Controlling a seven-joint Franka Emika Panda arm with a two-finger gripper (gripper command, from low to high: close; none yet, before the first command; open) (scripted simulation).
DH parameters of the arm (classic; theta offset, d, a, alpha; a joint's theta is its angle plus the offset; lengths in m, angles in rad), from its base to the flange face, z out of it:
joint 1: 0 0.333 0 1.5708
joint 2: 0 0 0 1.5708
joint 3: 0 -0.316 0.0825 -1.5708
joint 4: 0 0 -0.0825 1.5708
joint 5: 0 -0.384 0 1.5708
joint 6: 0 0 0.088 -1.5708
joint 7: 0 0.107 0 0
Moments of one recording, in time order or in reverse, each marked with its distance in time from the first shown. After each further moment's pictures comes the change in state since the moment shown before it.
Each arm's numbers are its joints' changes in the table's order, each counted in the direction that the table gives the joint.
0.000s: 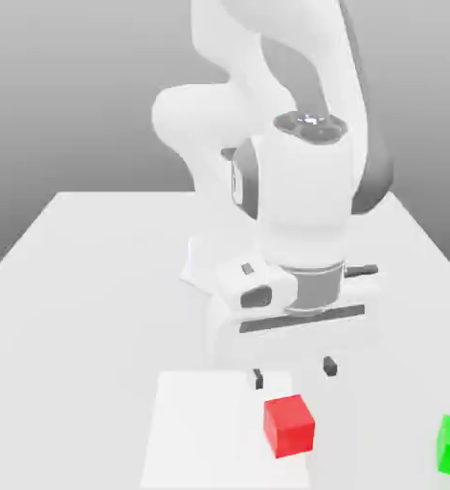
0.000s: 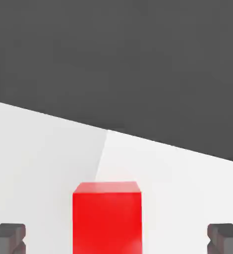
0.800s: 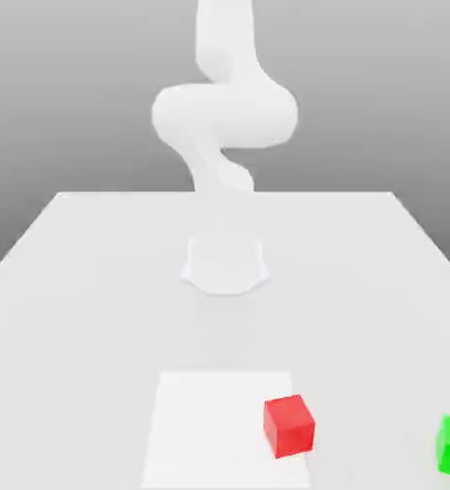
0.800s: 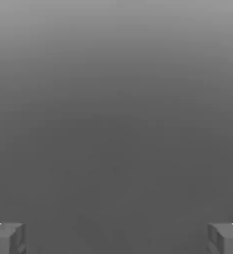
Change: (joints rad) arm -0.101 0.876 0.061 0.268 -0.032 0.430 0.059
